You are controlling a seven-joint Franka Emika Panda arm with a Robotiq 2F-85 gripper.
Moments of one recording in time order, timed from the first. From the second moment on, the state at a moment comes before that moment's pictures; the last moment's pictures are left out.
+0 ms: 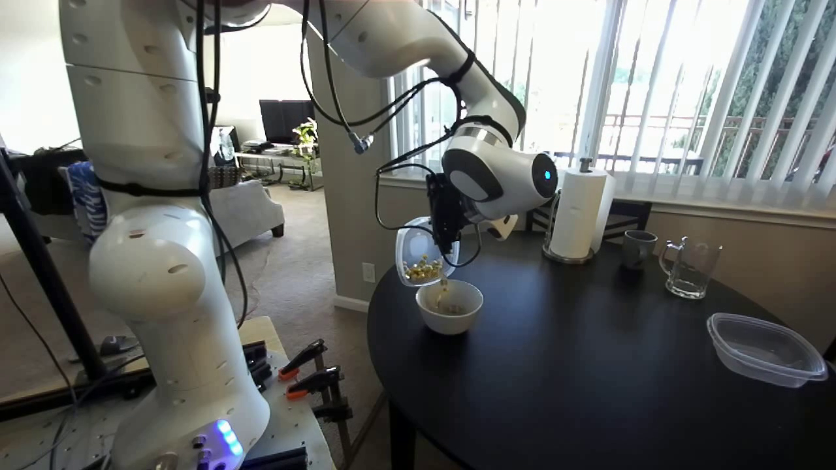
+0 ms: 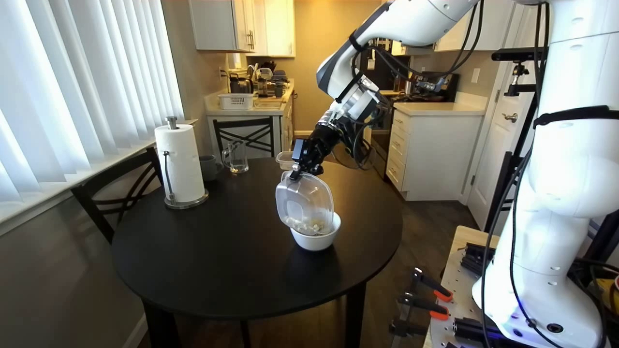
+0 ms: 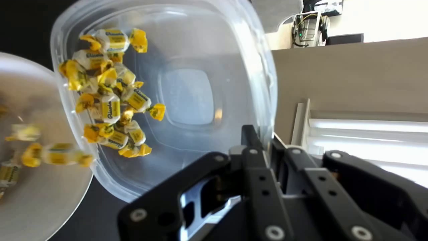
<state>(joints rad) -0.06 0.14 -0.14 -2.25 1.10 1.81 -0.64</state>
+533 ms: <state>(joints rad) -0.10 0.19 -0.14 -2.19 1.12 1.69 -0.64</state>
